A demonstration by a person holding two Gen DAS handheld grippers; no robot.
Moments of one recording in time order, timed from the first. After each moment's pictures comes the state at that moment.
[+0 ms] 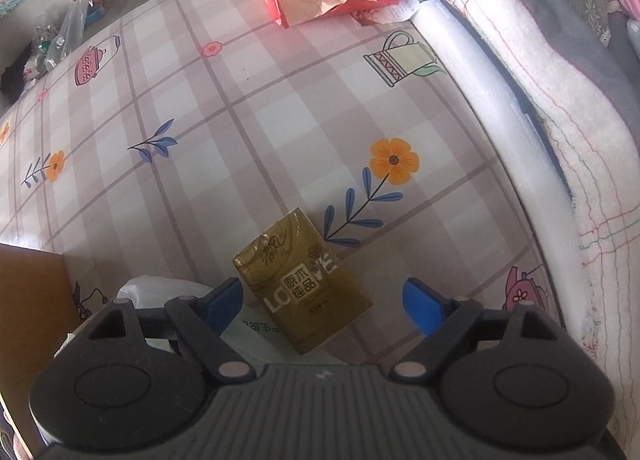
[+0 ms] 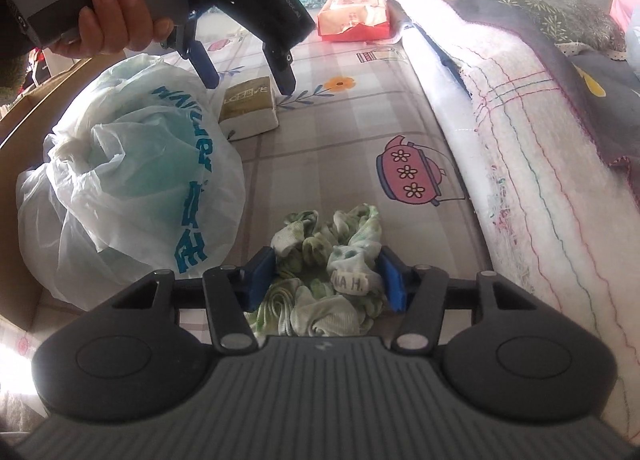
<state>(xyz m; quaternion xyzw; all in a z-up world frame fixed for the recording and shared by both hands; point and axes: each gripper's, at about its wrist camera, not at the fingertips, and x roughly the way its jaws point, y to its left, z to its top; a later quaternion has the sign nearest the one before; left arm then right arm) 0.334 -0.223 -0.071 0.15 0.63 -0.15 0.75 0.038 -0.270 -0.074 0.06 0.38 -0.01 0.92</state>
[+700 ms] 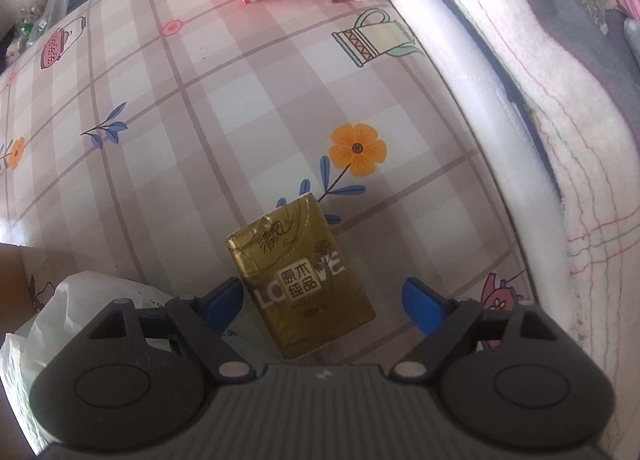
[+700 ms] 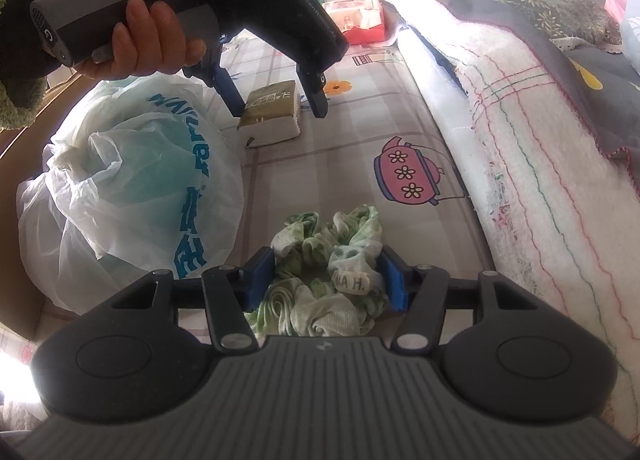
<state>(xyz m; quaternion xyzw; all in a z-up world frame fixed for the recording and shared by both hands) 0.330 -0.239 -0.095 0.13 0.65 -0.16 0.73 0.039 -0.272 -0.077 0.08 0.37 -0.01 0.92</state>
